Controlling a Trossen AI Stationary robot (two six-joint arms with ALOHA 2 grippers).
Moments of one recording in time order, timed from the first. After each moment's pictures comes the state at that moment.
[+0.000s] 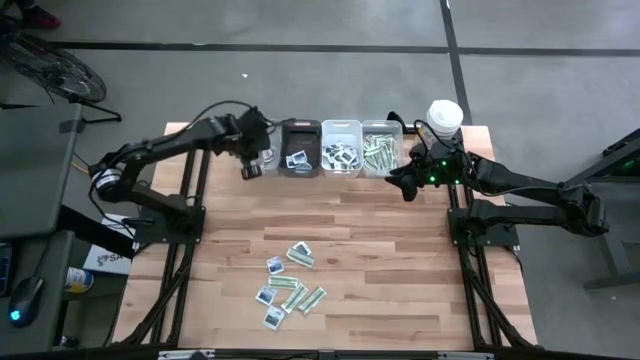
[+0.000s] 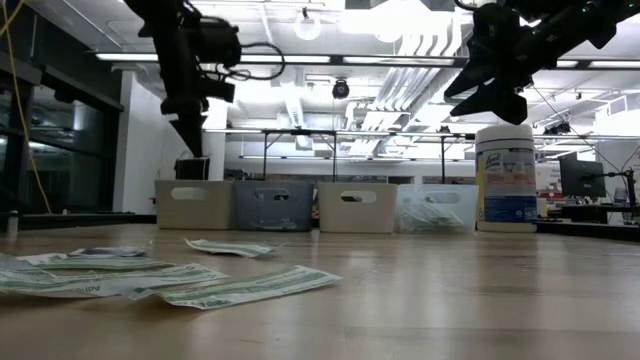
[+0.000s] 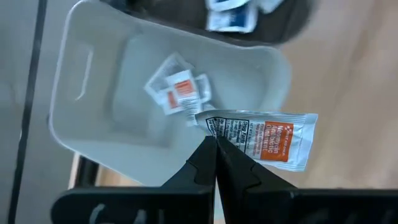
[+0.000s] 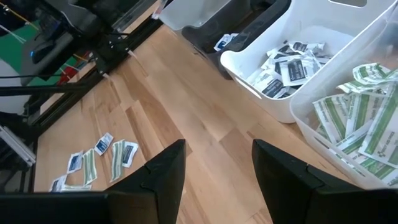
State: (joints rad) left arm 0.60 1.35 1.07 -0.88 -0.18 0.38; right arm -0.42 0.80 0.60 -0.32 -0.16 0.50
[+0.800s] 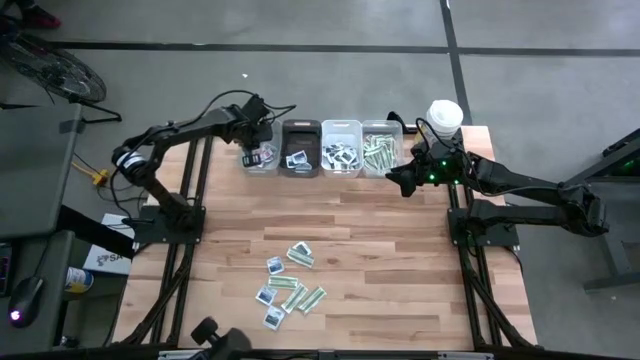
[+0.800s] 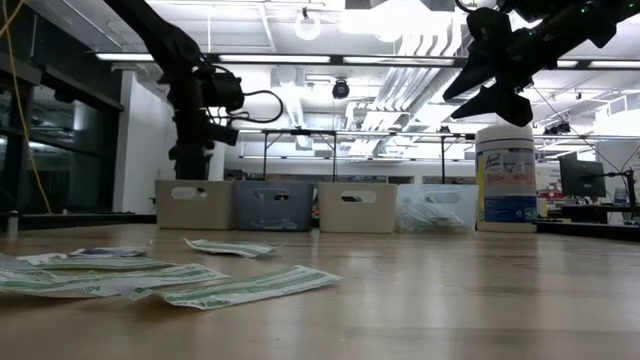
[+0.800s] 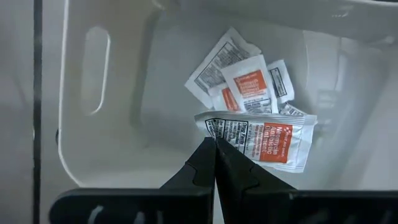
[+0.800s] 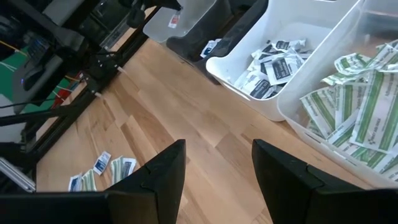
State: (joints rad) left arm 0.82 1.58 1.07 -0.69 -0.17 0.66; right arm -0.42 0.80 0.60 -0.32 -0.10 0.61
